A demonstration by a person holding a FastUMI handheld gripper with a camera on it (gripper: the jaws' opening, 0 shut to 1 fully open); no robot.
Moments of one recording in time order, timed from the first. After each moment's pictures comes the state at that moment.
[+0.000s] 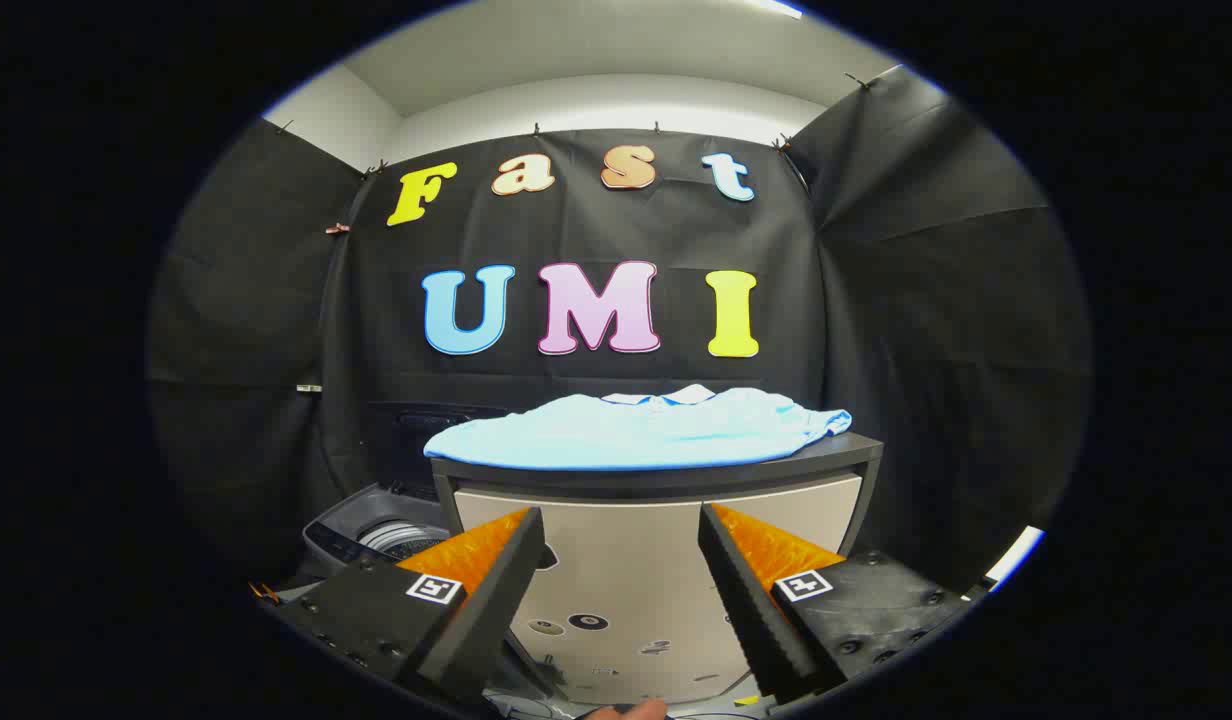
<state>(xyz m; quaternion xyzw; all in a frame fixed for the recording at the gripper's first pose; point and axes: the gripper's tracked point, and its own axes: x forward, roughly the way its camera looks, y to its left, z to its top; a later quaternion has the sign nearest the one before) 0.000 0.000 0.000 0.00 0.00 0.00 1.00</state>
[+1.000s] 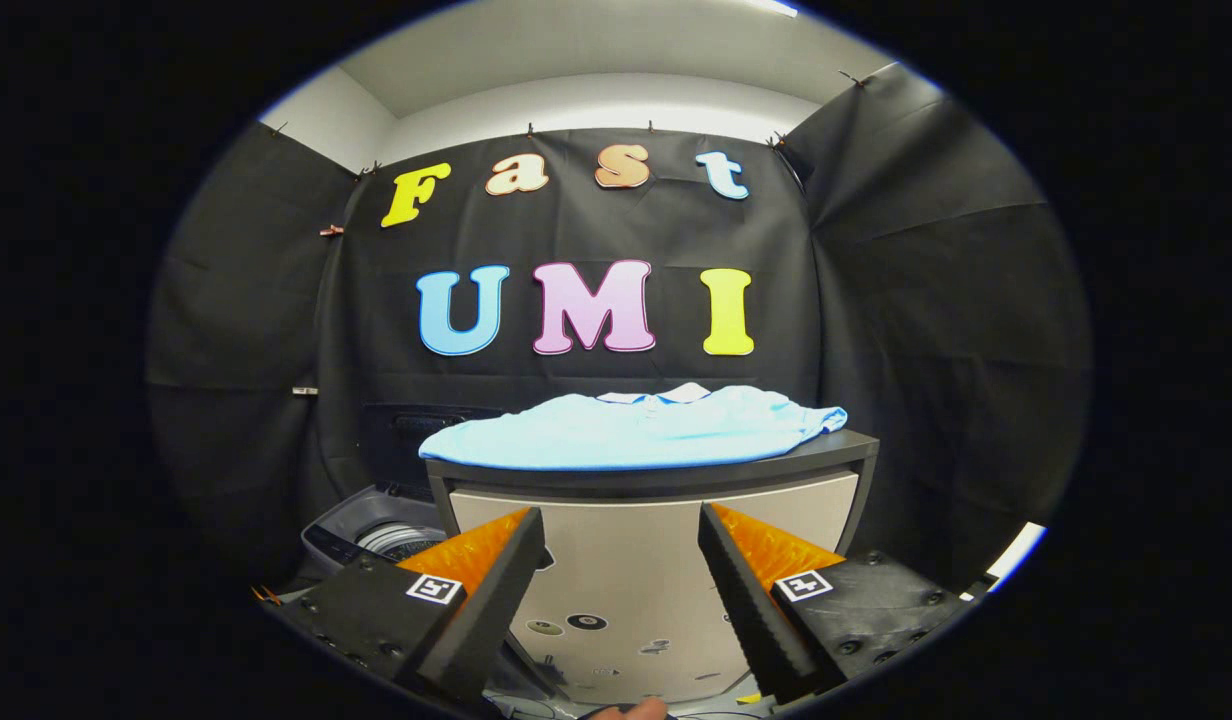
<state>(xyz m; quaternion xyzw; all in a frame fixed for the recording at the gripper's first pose) 0.003 -0.004 -0.002 0.00 0.00 -0.01 1.00</state>
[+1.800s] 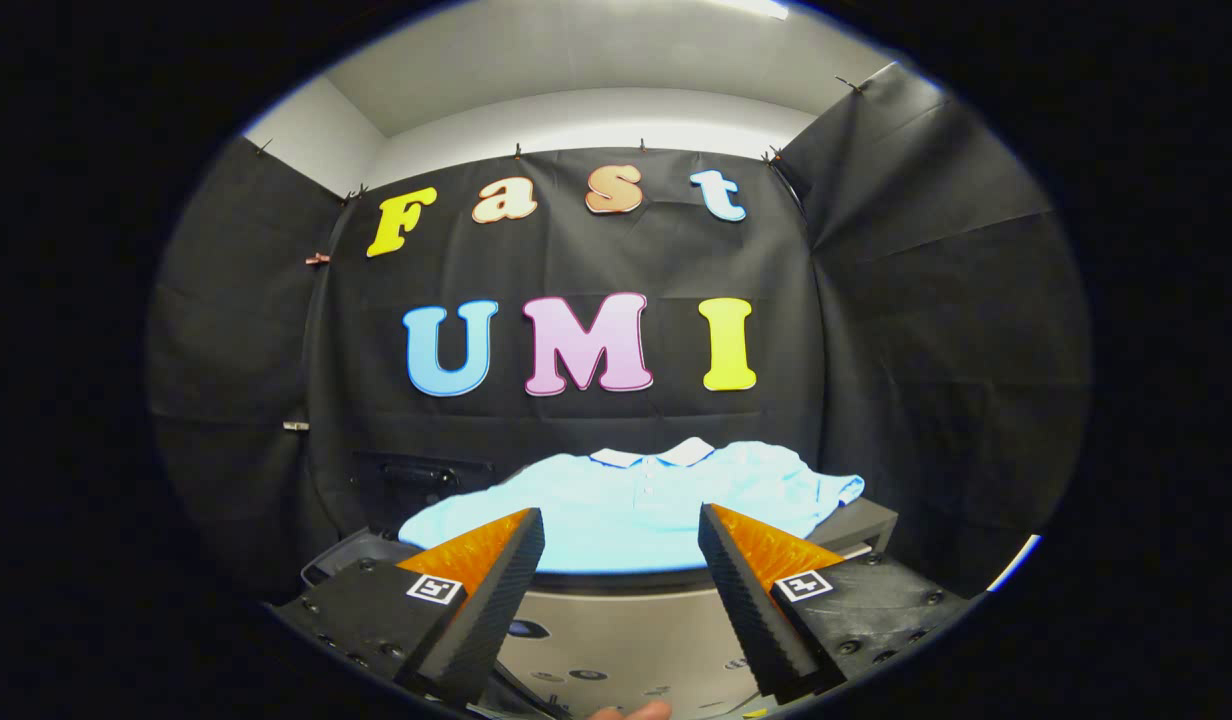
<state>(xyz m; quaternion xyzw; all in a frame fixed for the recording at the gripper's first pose) 0.060 -0.006 0.073 0.02 -0.04 -0.01 1.00</state>
